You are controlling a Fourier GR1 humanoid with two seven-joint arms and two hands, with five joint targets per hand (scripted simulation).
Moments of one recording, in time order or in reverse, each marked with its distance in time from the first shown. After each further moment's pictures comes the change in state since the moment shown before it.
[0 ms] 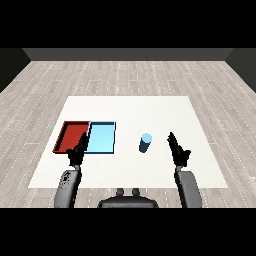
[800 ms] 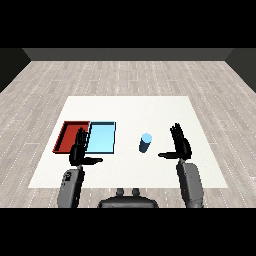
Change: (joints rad) left arm -0.011 -0.074 0.037 -0.037 0.083 -0.083 -0.369; right arm -0.131 -0.011 -0.115 0.077 -0.167 0.182 -0.231
